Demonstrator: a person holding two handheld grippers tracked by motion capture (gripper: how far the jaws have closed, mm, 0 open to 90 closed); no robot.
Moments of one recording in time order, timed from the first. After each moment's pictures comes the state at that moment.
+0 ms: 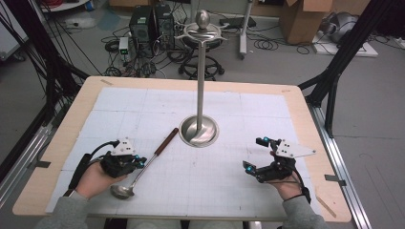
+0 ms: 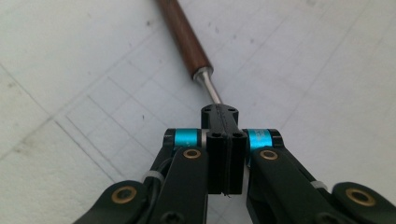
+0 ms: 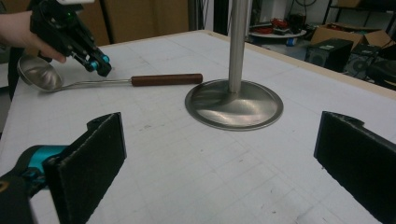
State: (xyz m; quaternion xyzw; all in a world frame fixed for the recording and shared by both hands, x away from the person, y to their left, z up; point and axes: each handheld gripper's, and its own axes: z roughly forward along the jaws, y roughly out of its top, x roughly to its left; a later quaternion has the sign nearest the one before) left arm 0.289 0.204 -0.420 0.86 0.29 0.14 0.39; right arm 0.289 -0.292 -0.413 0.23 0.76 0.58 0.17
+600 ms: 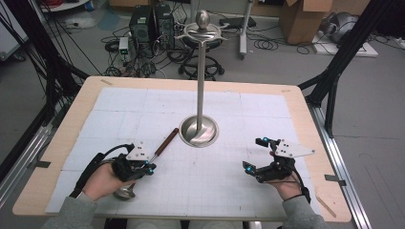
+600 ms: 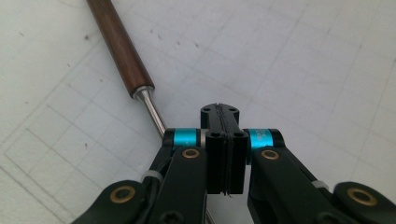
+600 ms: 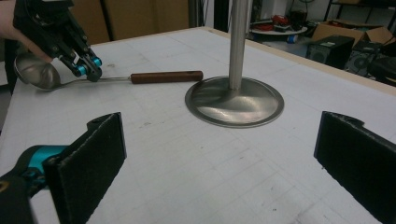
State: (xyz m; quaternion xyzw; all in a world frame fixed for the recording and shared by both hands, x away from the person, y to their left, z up) left arm 0.282 0.168 -0.419 0.91 0.24 0.11 0.32; right arm 0.289 -0.291 -0.414 0.24 0.76 0.58 0.17
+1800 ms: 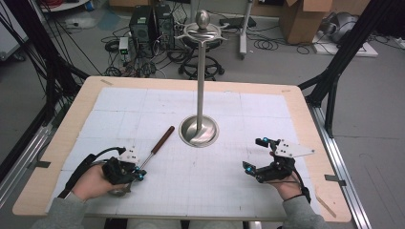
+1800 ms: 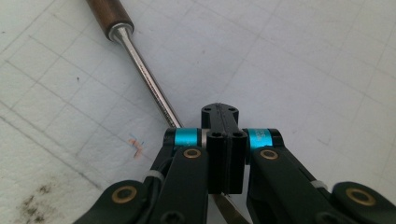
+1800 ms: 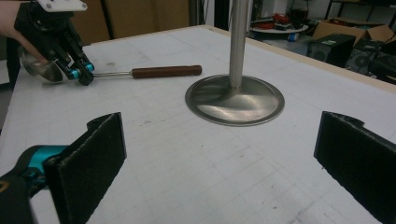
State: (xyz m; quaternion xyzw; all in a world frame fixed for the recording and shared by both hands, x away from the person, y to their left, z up) left arm 0.279 0.195 -0.427 0.91 0.26 0.07 0.30; right arm 0.289 -0.291 -0.414 0.24 0.76 0.58 0.17
